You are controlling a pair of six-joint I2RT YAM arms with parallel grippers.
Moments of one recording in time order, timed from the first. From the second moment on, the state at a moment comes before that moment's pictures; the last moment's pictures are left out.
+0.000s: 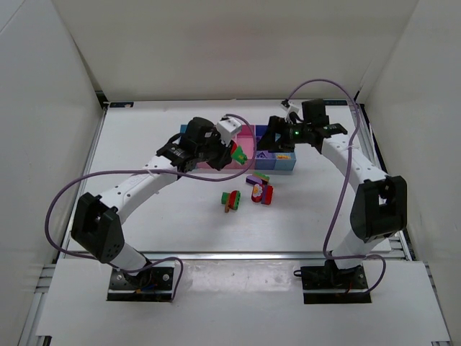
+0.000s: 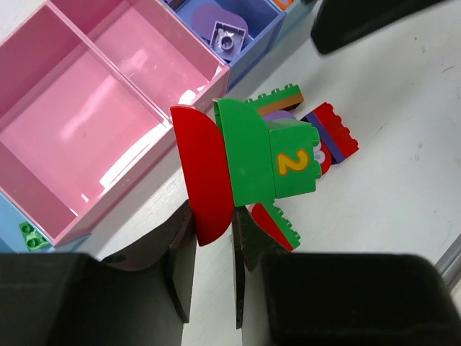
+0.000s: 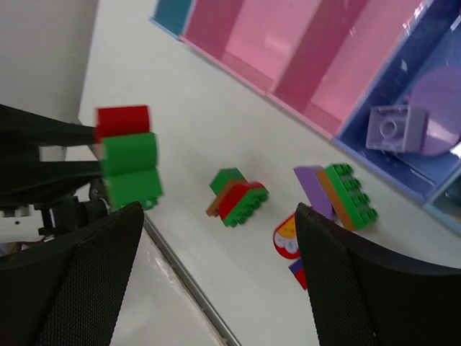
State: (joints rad) left arm -0.62 1.52 1.27 -0.35 0.20 0.11; right arm 0.28 1.65 1.34 -0.47 -0.73 0.31
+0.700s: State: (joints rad) left arm -0.62 1.52 1.25 -0.33 0.20 0.09; right arm 0.31 1.68 1.39 -0.34 -0.94 0.40
